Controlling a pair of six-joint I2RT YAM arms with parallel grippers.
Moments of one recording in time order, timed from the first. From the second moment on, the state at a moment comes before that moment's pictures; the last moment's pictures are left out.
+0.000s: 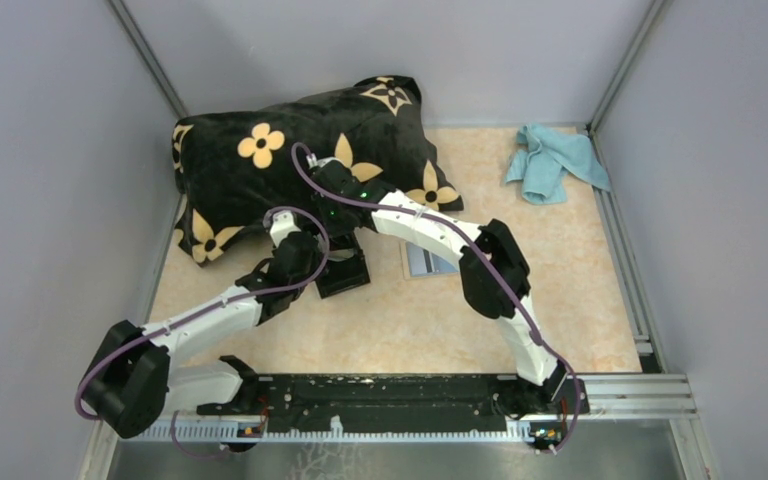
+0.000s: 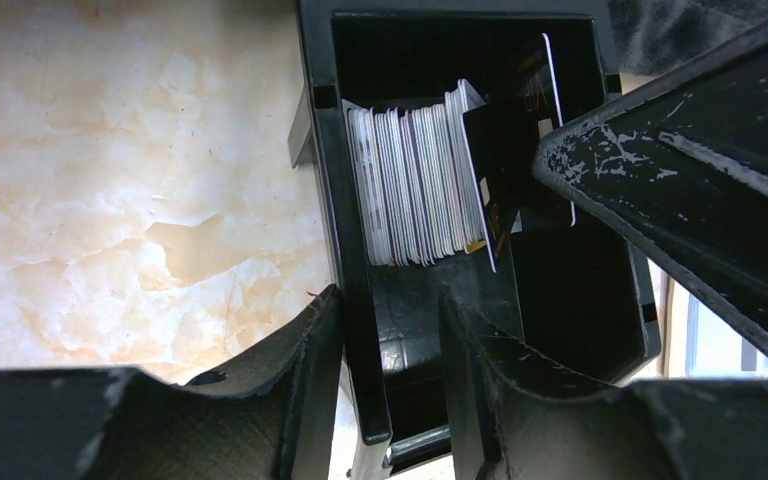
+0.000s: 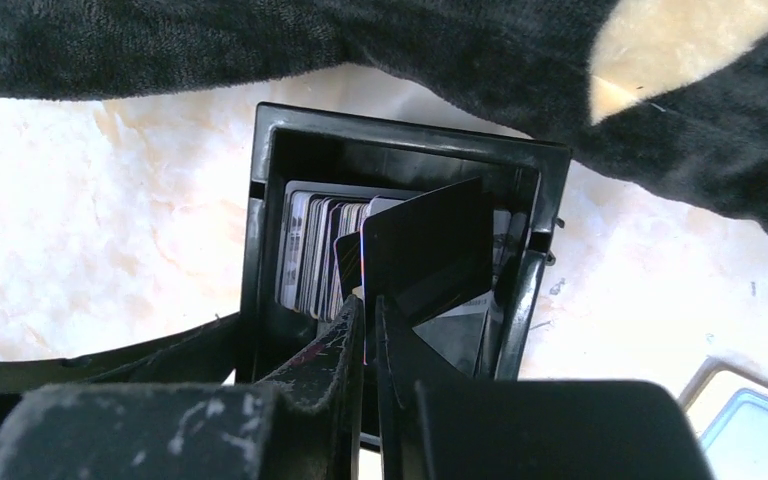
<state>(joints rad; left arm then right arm) -0.63 1.18 0.53 -0.02 -0.49 -0.75 0.92 2.16 1.94 -0.62 0.07 0.44</state>
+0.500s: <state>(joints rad) -0.66 1.16 0.63 -0.08 -0.54 -0.70 0.92 2.05 1.82 -0.61 0.16 0.39</state>
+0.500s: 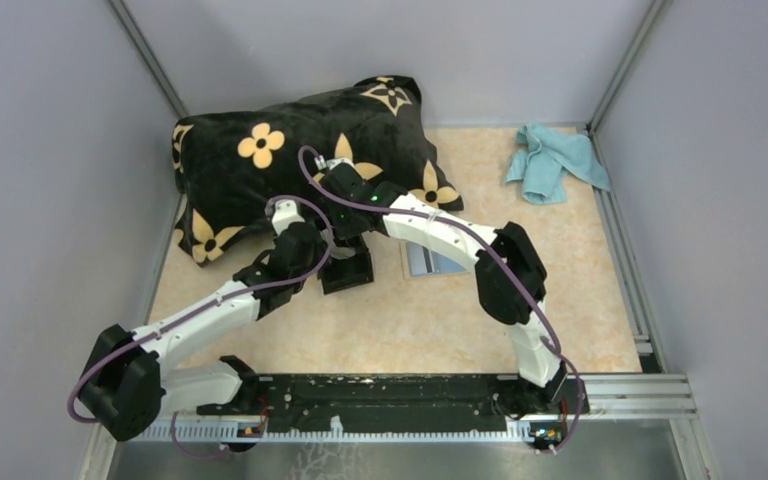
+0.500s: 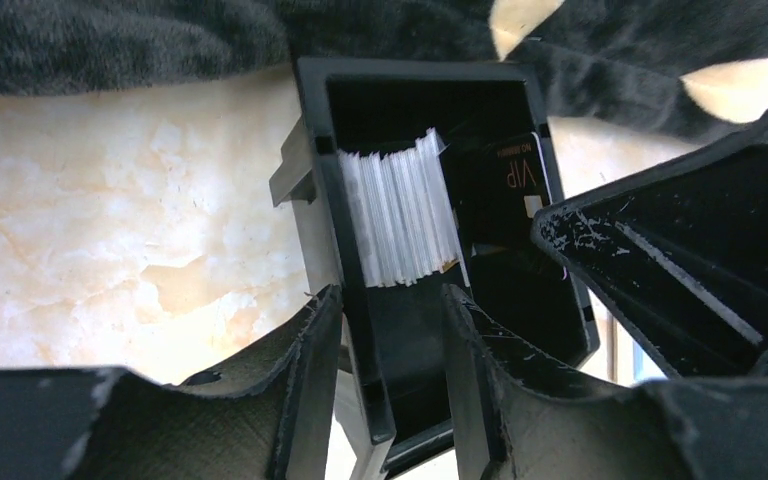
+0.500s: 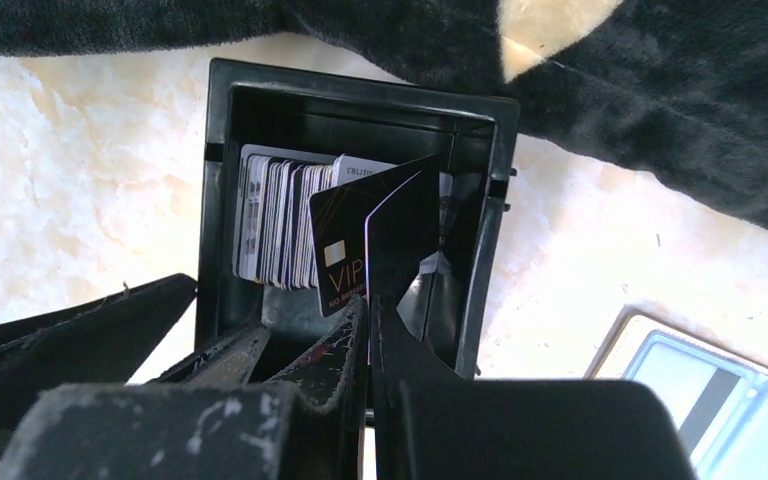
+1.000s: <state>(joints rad) -0.67 1.11 0.68 -0.09 -0.56 -0.66 0.92 2.00 1.80 -0.58 0.17 0.37</state>
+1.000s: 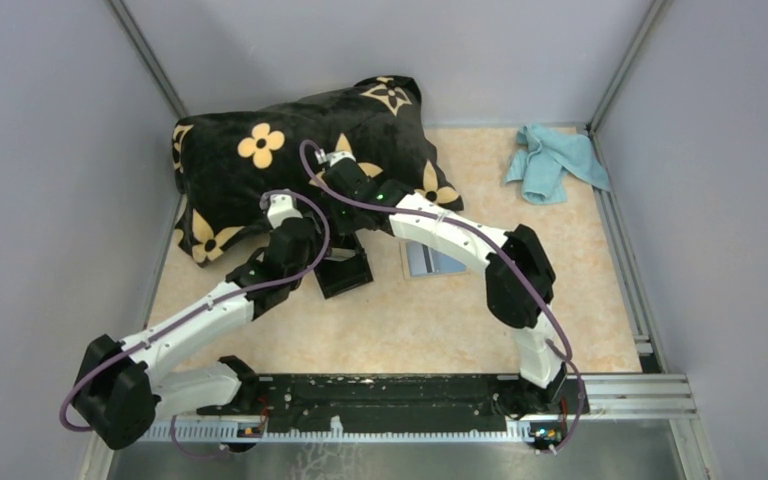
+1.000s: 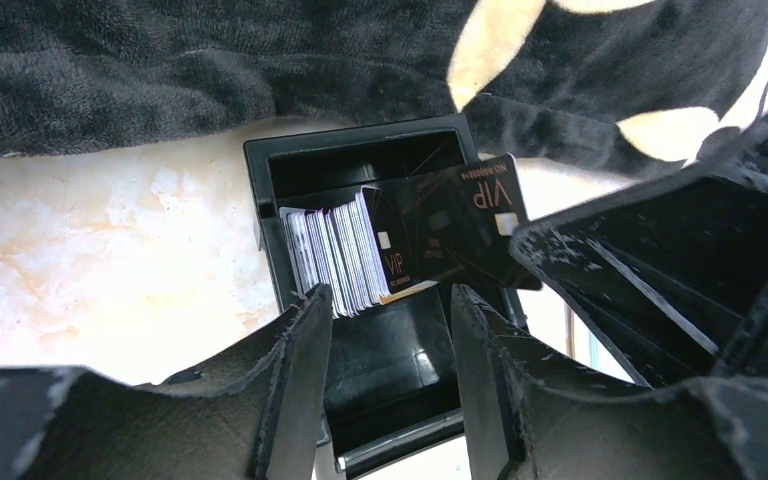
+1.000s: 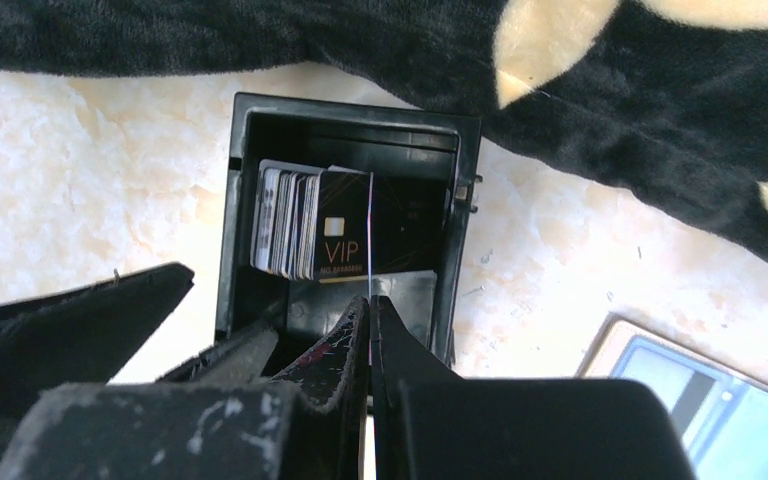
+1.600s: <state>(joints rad) -0.67 0.98 0.61 0.20 -0.09 -0.37 0.78 1.32 1.21 -0.51 -0.06 0.31</state>
